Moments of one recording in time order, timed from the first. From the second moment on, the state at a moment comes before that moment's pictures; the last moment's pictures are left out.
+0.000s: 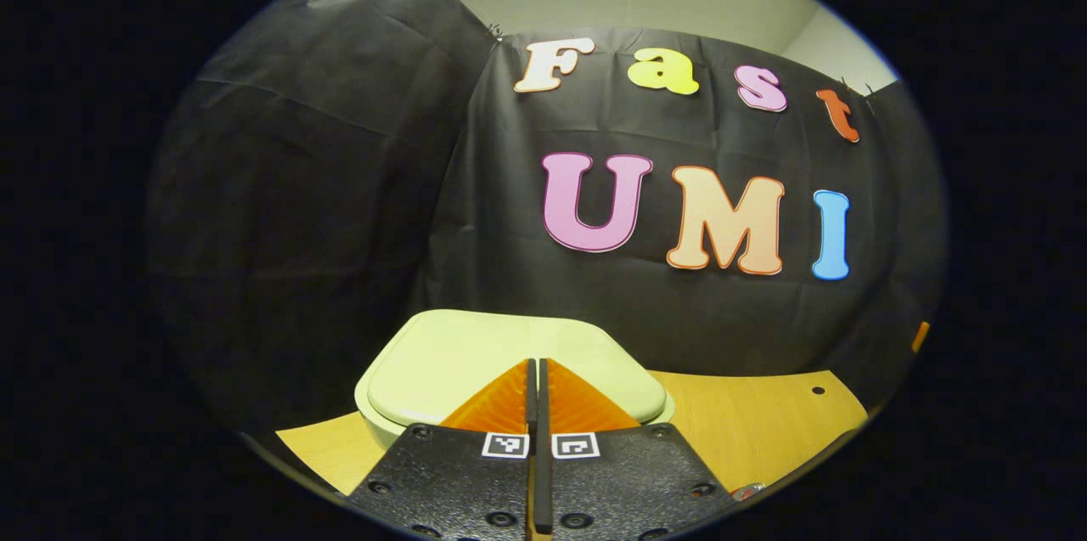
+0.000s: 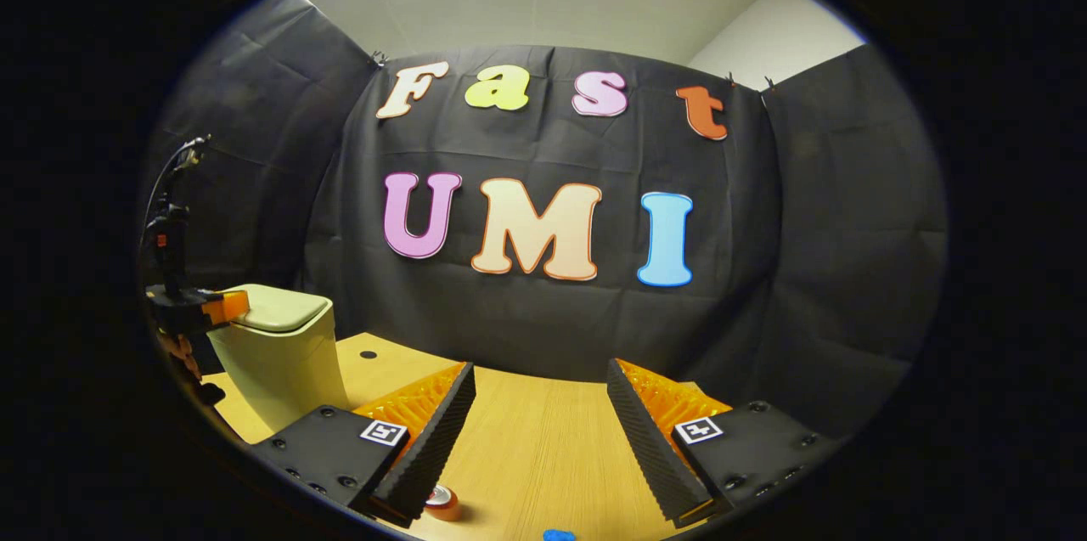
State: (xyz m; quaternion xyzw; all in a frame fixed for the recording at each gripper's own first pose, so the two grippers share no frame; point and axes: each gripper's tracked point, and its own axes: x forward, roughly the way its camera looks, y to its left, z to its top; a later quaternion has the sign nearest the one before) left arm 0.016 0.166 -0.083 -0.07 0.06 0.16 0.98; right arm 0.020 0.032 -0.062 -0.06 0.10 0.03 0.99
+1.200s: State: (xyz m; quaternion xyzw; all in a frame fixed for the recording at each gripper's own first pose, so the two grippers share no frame) left arm -0.009 0.117 0.025 0.00 -0.04 0.11 0.99; right arm -0.044 -0.036 -0.352 -0.09 0.49 0.06 0.87
